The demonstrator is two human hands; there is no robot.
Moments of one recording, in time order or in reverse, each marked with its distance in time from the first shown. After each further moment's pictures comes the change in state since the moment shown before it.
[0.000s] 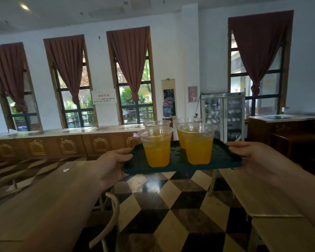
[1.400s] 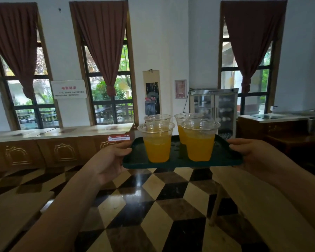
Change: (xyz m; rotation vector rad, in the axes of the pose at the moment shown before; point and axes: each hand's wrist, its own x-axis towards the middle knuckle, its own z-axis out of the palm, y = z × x) left_hand 0.713 0.047 -0.039 -0.092 -0.208 0.003; right_hand 0.671 0.034 0.058 -0.068 0.129 -0.034
